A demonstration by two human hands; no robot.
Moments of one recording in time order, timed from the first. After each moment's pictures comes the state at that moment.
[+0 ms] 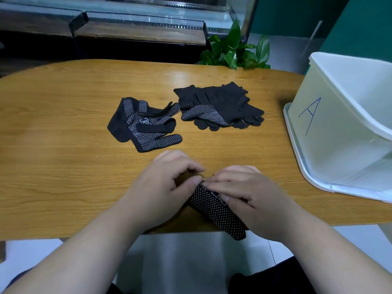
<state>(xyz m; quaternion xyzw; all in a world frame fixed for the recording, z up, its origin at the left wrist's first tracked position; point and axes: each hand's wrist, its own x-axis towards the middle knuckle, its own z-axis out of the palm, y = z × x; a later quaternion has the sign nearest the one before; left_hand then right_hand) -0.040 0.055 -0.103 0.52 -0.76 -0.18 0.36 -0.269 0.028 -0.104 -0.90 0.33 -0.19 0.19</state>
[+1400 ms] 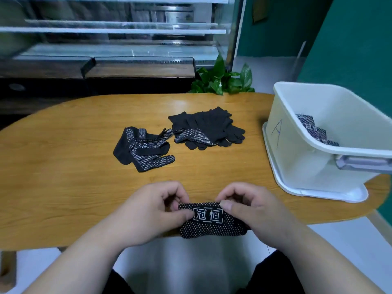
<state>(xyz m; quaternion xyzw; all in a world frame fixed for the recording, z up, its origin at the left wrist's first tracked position) -0.048 0.096 -0.051 0.55 -0.70 -0.36 0.29 -0.289 0.070 -0.055 -0.68 0.45 -0.27 0.51</state>
